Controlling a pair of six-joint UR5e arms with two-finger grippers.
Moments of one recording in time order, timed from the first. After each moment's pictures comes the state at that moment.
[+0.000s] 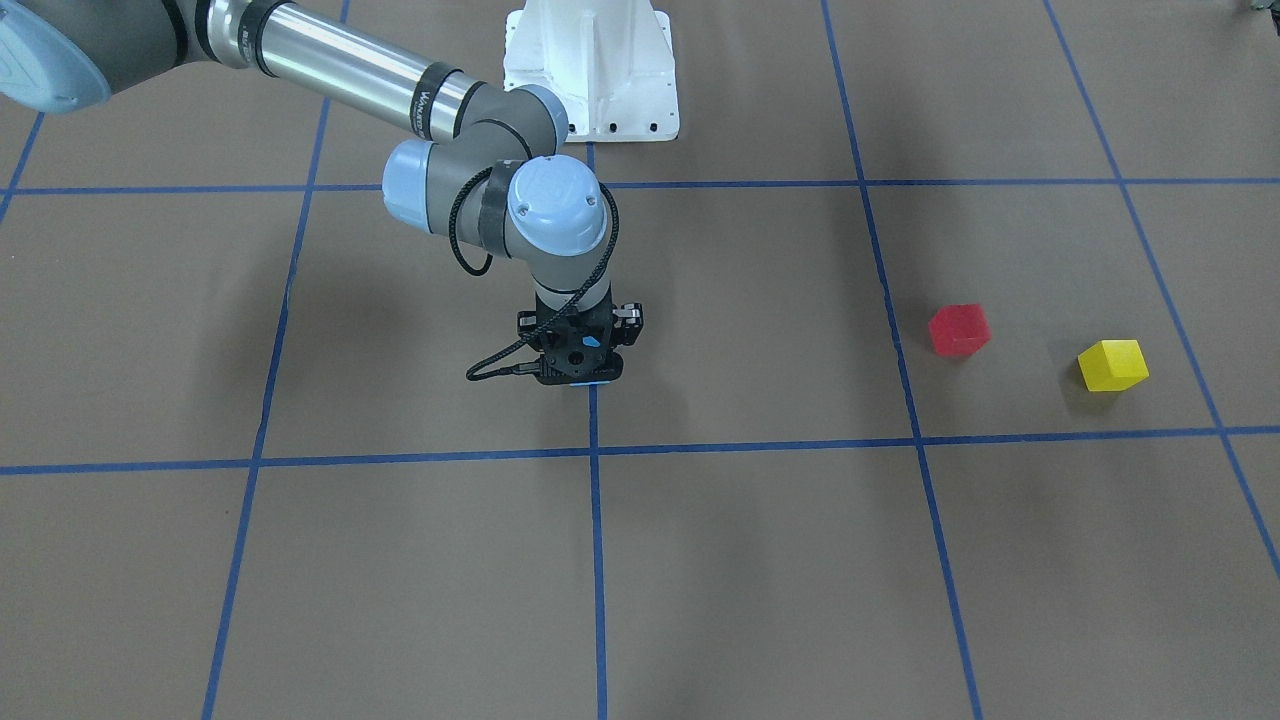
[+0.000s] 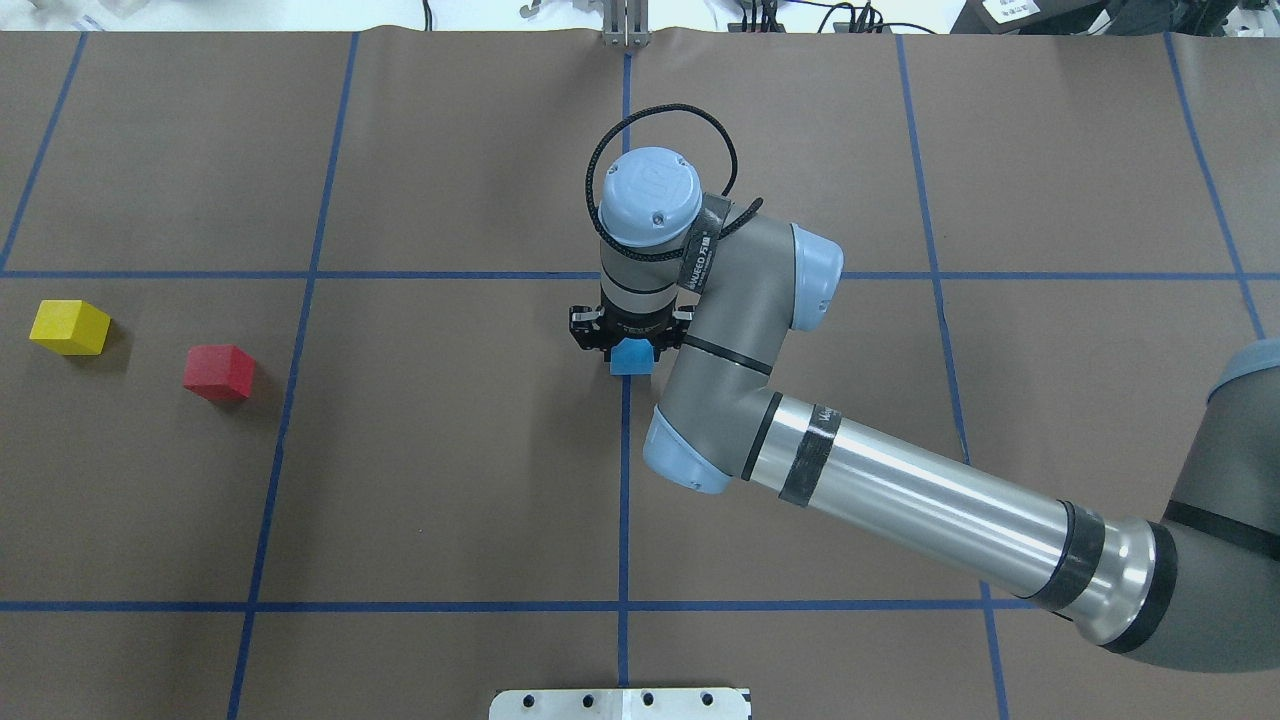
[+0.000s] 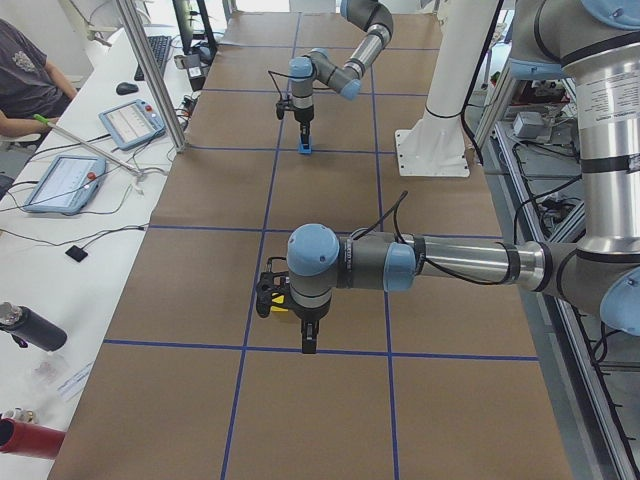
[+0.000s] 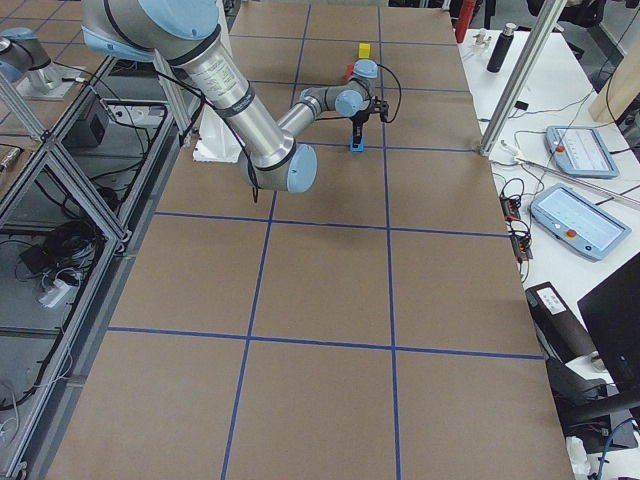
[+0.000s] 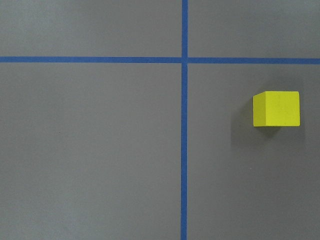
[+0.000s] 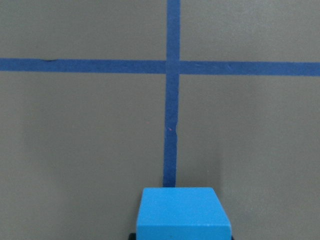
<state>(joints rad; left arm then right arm) -1.61 -1.37 -1.84 -1.54 -2.36 -0.01 0.56 -0.66 1.26 -1.43 1.99 1.15</state>
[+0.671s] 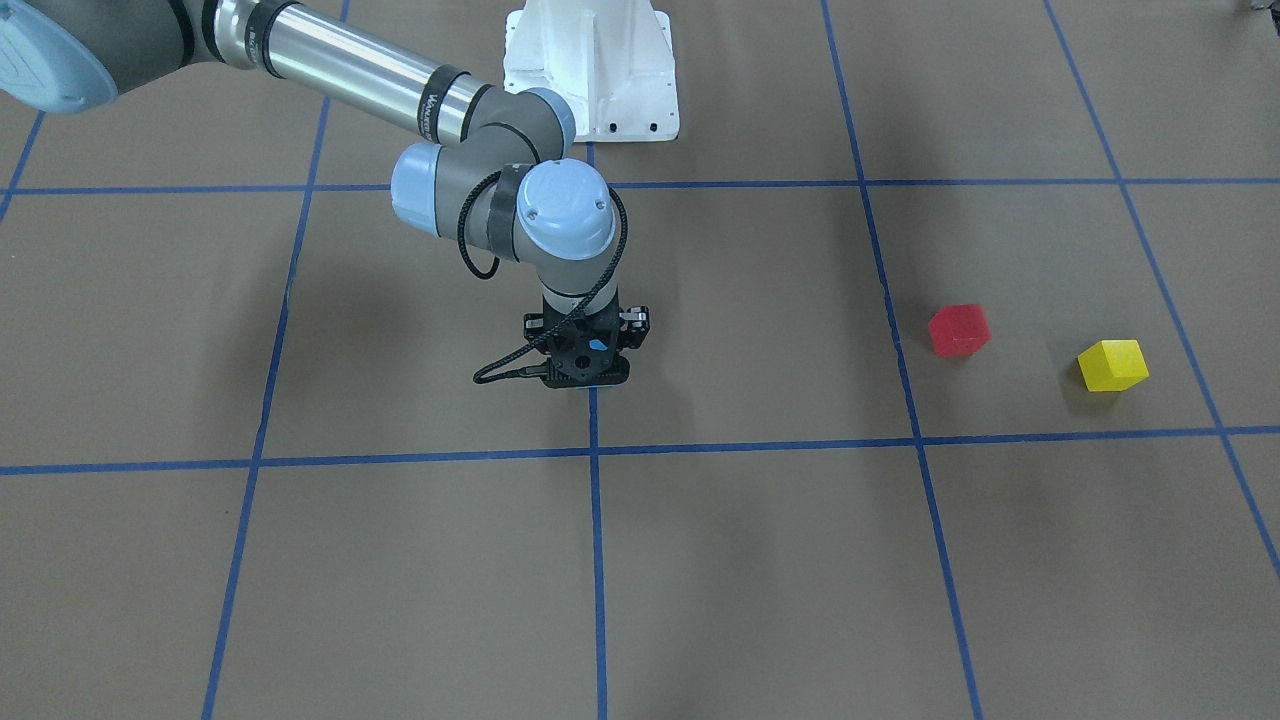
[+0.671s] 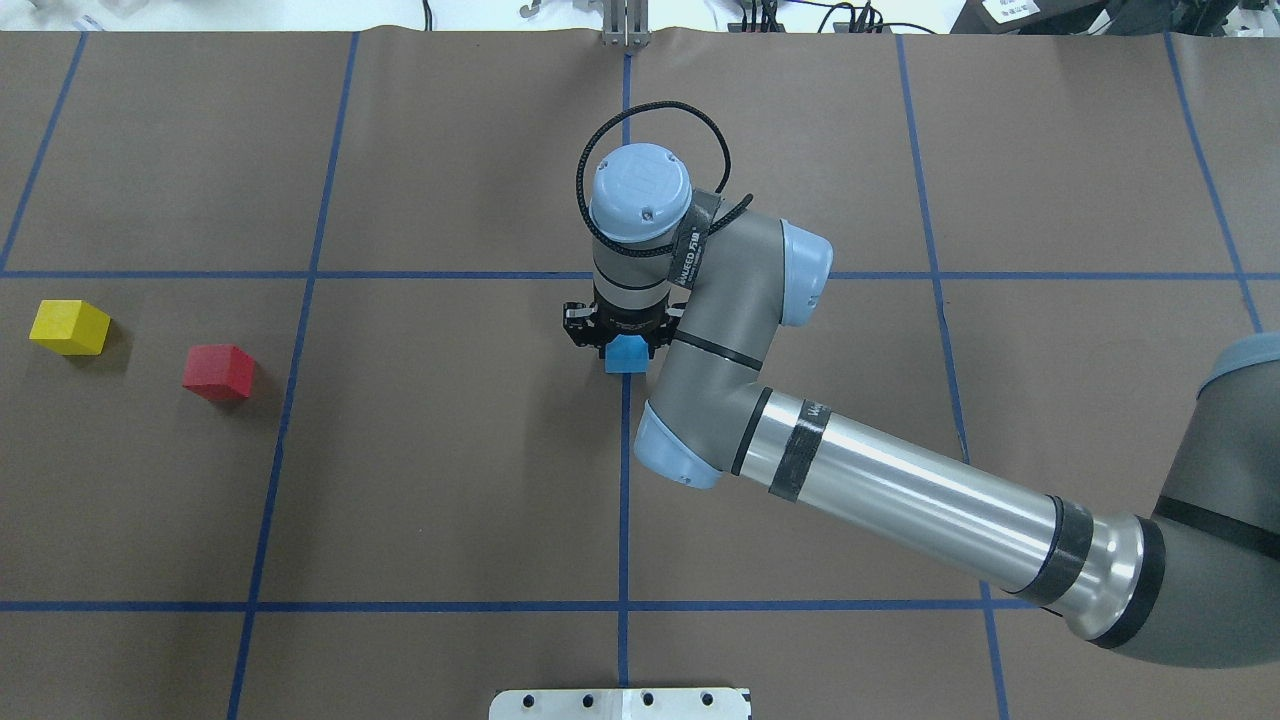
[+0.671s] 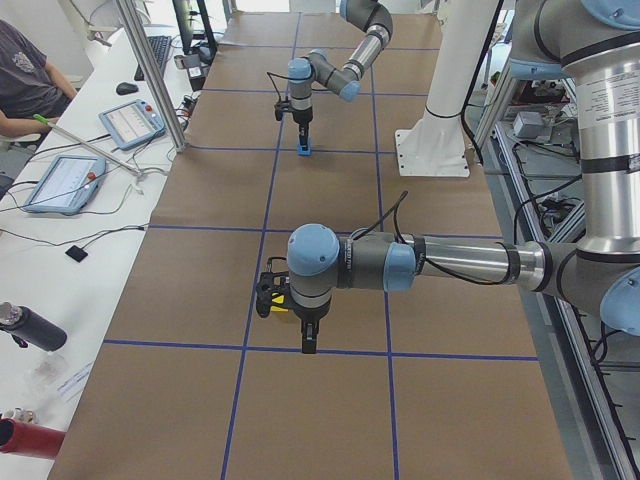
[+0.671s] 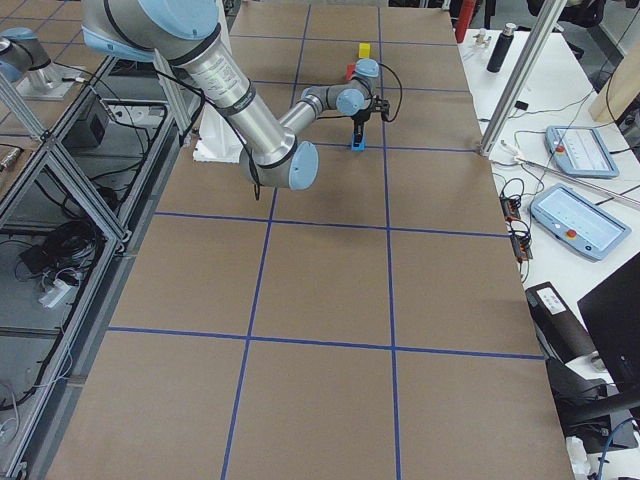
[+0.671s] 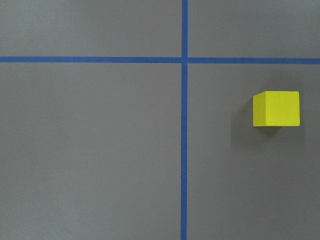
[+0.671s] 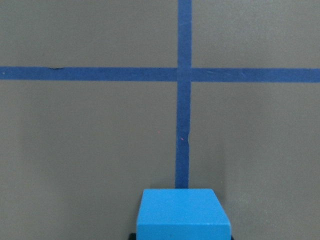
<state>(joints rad) -1.61 -1.37 -1.84 -1.54 -2.36 -0.01 0.56 -0.65 1.24 -1.43 1.99 1.16</state>
